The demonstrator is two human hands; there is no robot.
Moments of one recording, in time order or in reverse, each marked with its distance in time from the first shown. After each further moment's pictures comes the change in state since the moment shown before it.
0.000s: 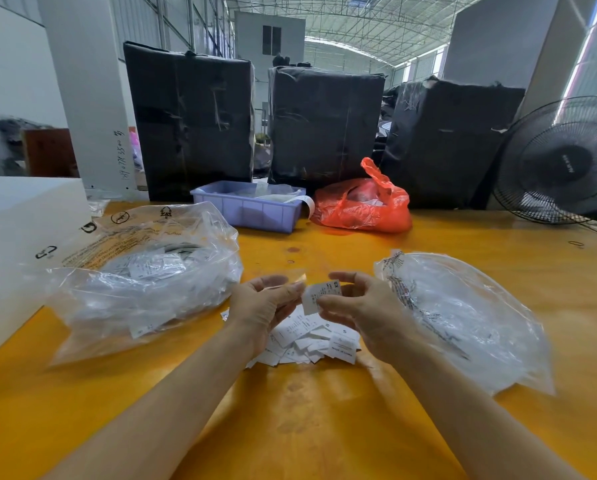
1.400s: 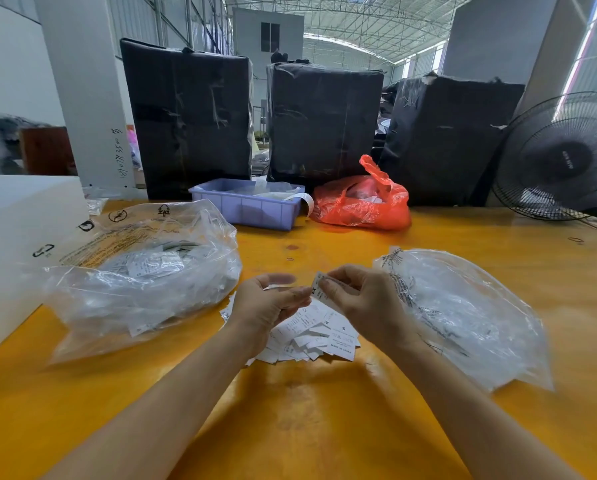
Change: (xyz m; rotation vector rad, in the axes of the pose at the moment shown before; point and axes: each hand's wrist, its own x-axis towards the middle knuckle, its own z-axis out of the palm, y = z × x) left_hand -0.001 -0.002 0.000 0.175 -0.096 0.040; right_hand 0.002 0.003 -0.004 -0.679 0.109 -0.563
